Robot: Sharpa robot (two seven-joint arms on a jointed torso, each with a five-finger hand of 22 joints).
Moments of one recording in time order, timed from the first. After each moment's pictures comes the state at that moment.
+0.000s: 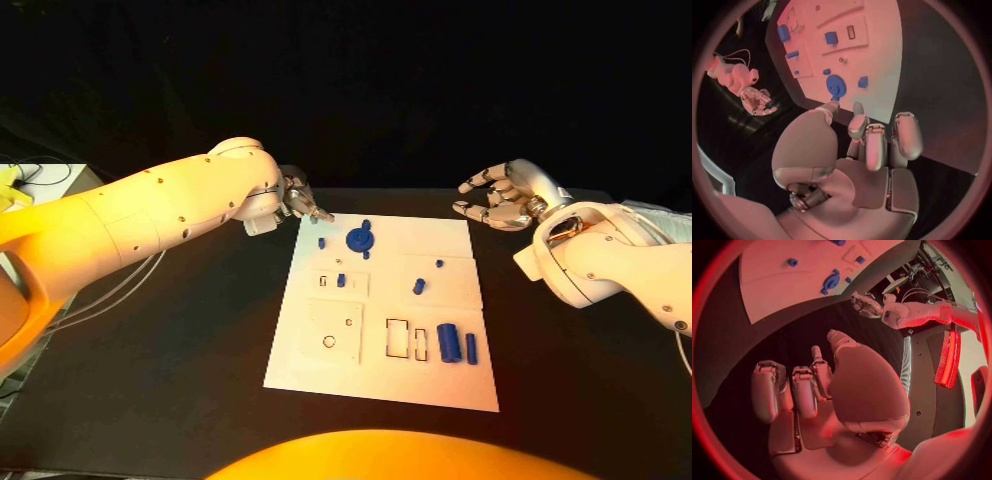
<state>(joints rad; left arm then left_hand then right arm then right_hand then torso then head) 1.30 -0.56 0.00 1.07 -1.04 0.20 -0.51 1.13 -0.17 0.32 0.29 0.11 0.86 0.07 0.64 0.75 1.31 0.00 1.21 1.08 1.47 -0.07 1.52 1.31 0.08 1.35 0.05 1.39 1.19 1.30 -0.91 -0.16 1.60 -1.04 -0.63 -0.16 1.41 -0.18 0.24 0.29 0.31 0.88 0.16 0.25 0.23 1.39 0.08 1.38 1.31 1.47 0.01 1.55 1.31 0.02 1.47 0.11 1.41 1.31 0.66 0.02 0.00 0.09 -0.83</state>
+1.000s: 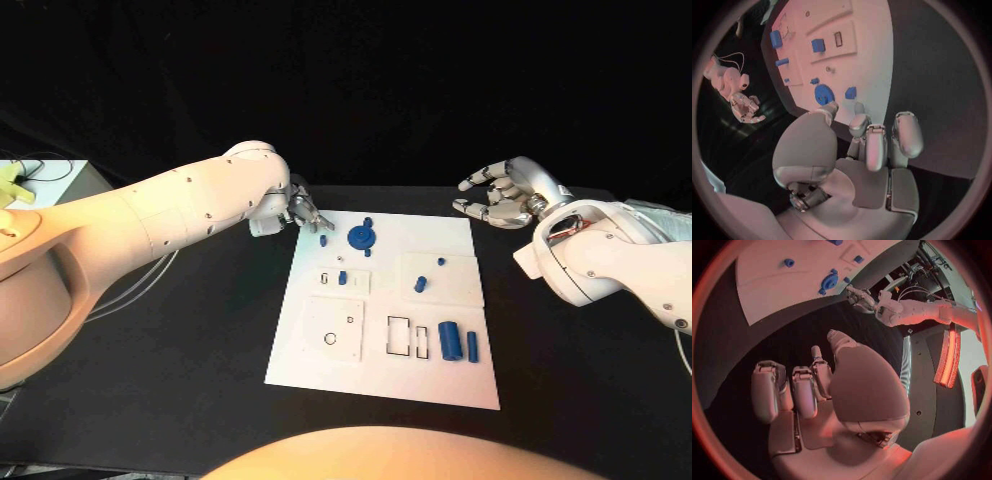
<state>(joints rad) 1.29 -0.47 -0.04 0.92 -1.03 0.29 -0.51 1.12 -0.16 0.28 0.29 0.11 0.84 0.09 0.63 0.73 1.28 0.01 1.20 1.06 1.46 -0.05 1.52 1.31 0.08 1.34 0.06 1.38 1.19 1.30 -0.91 -0.16 1.60 -1.03 -0.63 -0.16 1.41 -0.18 0.24 0.29 0.31 0.88 0.16 0.25 0.23 1.39 0.08 1.38 1.31 1.47 0.01 1.55 1.31 0.02 1.47 0.11 1.41 1.31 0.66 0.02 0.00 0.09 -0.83</state>
